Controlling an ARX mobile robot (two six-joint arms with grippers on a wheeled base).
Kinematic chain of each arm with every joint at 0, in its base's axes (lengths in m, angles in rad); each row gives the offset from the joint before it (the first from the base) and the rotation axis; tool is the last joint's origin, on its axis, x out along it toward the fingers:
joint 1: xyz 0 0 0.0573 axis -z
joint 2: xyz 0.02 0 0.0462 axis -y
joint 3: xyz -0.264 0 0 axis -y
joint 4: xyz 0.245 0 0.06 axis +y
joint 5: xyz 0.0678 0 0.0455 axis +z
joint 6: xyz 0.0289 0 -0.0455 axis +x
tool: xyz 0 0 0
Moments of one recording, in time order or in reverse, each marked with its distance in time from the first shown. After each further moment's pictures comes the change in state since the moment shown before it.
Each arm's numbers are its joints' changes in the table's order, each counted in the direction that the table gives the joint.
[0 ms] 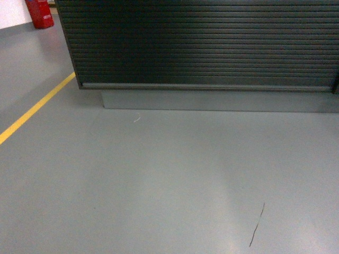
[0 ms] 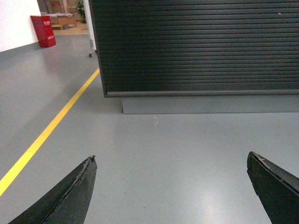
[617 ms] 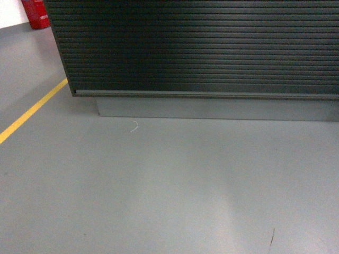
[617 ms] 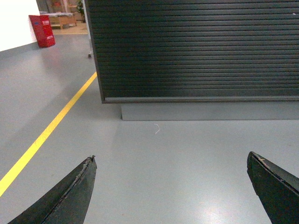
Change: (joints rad) left arm 0.000 0.000 0.000 0.001 0.000 0.000; right arm 0.000 0.000 0.000 -0.001 0.000 0.000
